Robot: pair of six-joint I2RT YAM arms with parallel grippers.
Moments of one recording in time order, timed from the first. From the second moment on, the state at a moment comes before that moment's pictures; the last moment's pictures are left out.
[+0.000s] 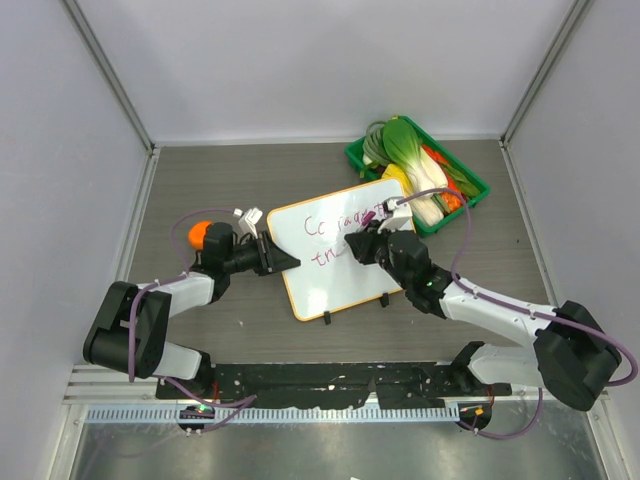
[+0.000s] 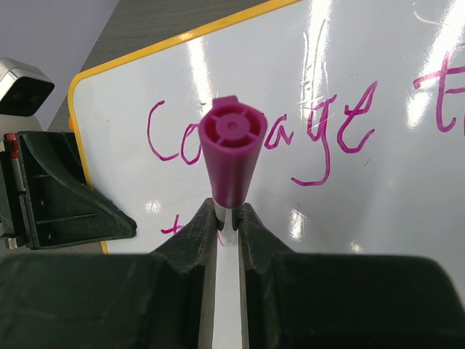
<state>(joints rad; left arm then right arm) -0.27 1.41 0.46 0.50 0.77 -0.67 0.75 1.20 0.57 0.39 0.21 0.52</state>
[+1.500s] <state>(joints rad) -0.27 1.41 0.46 0.49 0.77 -0.66 0.75 1.18 0.54 0.39 0.21 0.52</state>
